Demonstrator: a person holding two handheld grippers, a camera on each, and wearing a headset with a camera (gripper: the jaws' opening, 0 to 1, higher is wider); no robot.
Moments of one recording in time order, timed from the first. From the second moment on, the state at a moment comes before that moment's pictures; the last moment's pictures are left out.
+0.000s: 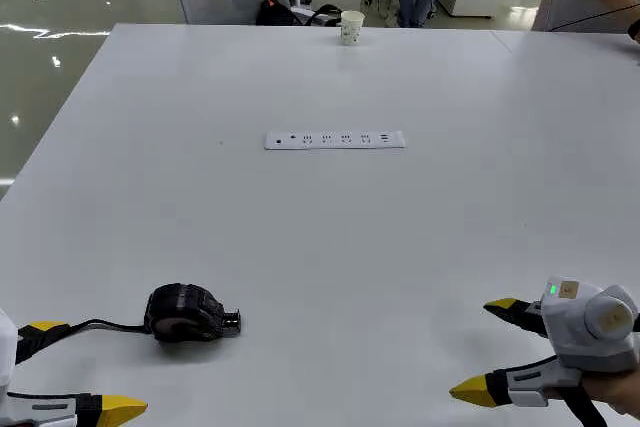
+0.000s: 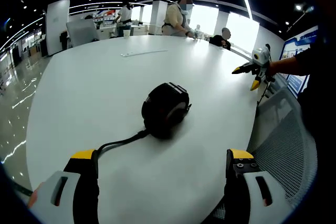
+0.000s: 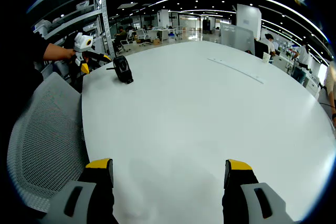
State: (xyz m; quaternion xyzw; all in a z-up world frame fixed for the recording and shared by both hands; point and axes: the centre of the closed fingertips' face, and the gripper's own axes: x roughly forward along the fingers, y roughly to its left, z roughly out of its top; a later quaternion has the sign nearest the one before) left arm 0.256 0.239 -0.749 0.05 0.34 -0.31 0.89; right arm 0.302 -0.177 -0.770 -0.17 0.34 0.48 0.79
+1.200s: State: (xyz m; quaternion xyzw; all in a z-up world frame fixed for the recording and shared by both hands) left arm 0.253 0.243 -0.746 0.05 0.35 -0.31 0.88; right arm 0.298 -0.189 -0.768 -0.15 0.34 0.47 0.80
